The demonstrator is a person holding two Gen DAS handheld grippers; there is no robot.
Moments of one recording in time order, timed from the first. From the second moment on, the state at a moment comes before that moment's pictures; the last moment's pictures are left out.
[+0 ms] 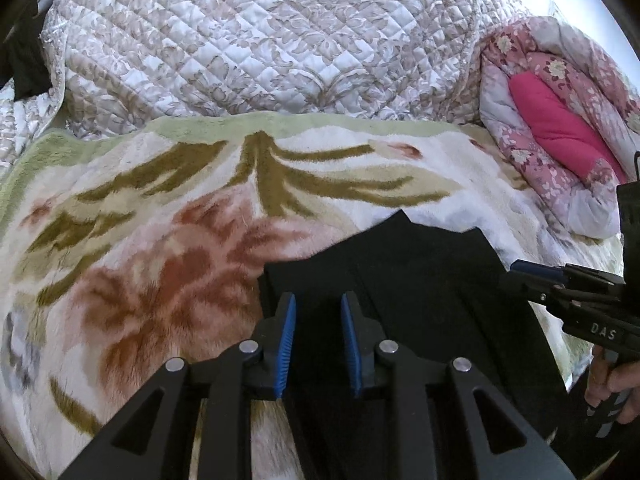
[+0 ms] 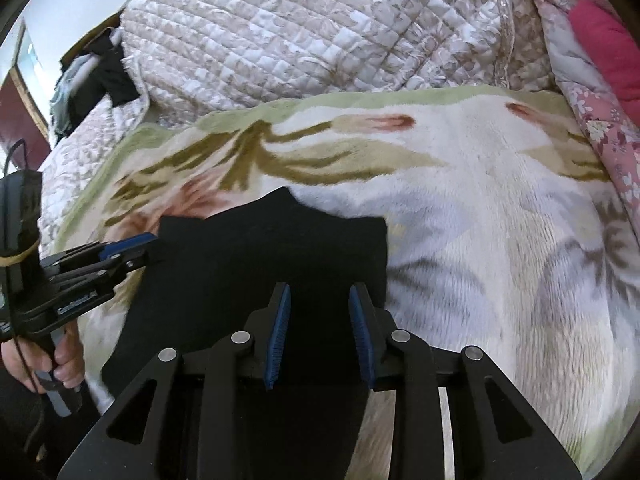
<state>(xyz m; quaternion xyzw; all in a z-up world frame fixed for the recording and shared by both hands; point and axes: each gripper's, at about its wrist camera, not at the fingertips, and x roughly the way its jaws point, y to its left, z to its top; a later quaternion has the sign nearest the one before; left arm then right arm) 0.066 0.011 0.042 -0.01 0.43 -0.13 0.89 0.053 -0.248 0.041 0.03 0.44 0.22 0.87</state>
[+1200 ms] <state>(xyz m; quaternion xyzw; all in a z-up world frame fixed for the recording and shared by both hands) 0.025 0.048 0.009 -0.17 0.47 -0.18 0.85 0.045 -0.292 0.006 0.19 0.48 0.27 0.81</state>
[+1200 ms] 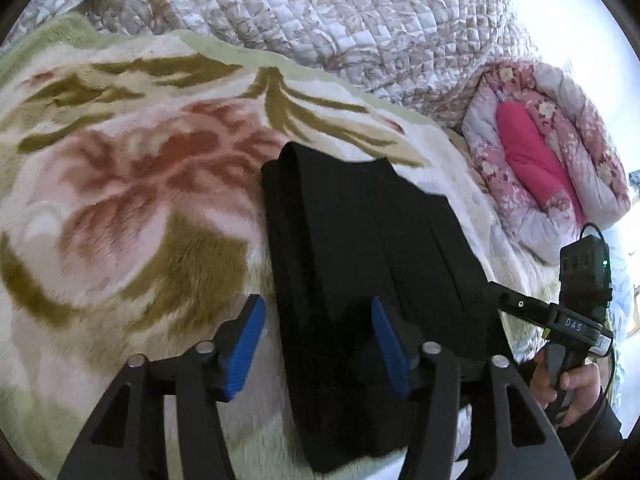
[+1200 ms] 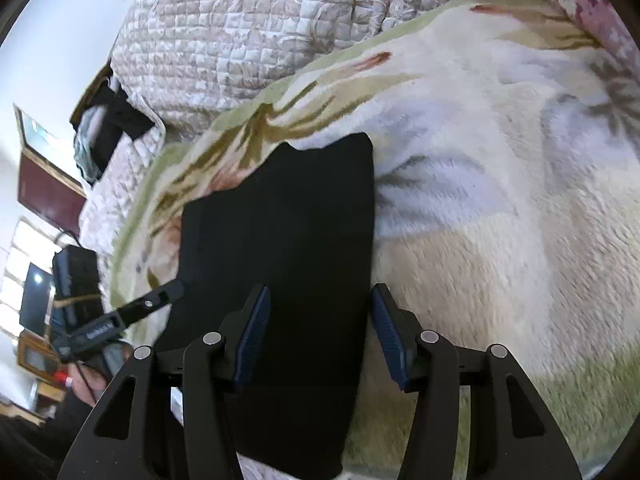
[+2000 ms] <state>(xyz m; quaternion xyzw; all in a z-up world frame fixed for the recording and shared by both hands) 0.026 0.031 0.028 -0.15 0.44 -0.19 0.86 0.053 -0.281 0.019 0.22 0.48 0.29 0.80</state>
